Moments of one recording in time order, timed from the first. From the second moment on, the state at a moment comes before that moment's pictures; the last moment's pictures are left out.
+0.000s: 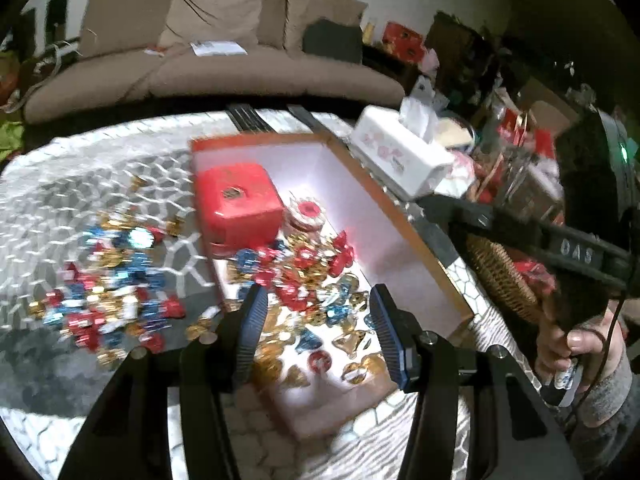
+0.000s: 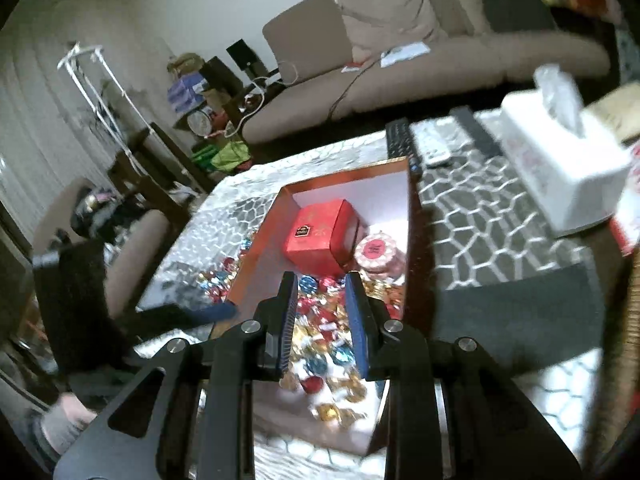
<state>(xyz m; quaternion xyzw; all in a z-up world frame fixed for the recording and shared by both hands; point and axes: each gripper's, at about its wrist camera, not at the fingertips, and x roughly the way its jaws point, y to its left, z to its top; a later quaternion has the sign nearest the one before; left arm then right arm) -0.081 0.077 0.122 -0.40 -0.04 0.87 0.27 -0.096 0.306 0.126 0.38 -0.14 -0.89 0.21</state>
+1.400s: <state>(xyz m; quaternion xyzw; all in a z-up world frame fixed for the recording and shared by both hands) -0.143 -0.104 0.028 -0.42 -0.03 0.90 0.08 -0.114 0.019 0.006 0.44 0.05 -0.88 0.17</state>
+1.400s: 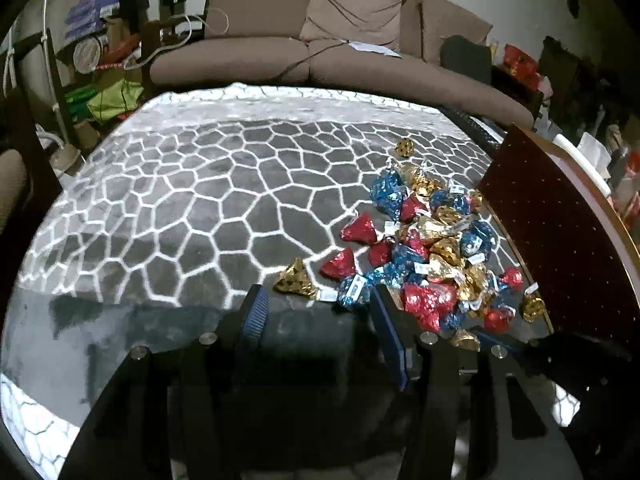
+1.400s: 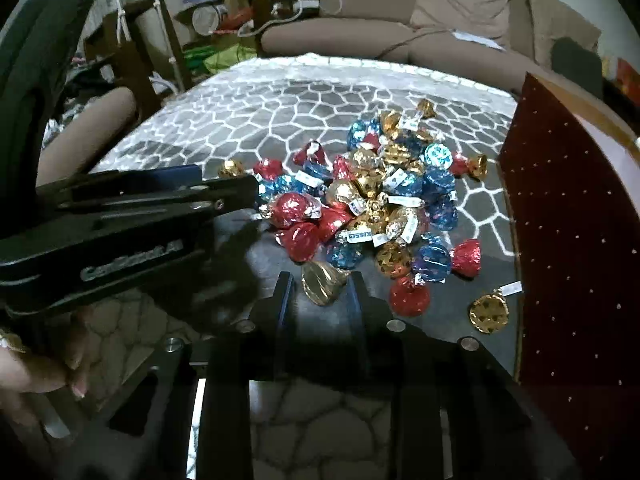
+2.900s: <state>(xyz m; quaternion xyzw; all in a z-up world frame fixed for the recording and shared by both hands) -0.149 -0.093 0.020 -0.41 -0.10 0.90 0.12 -0.065 0.063 0.031 0.44 -0.03 -0.87 0.22</state>
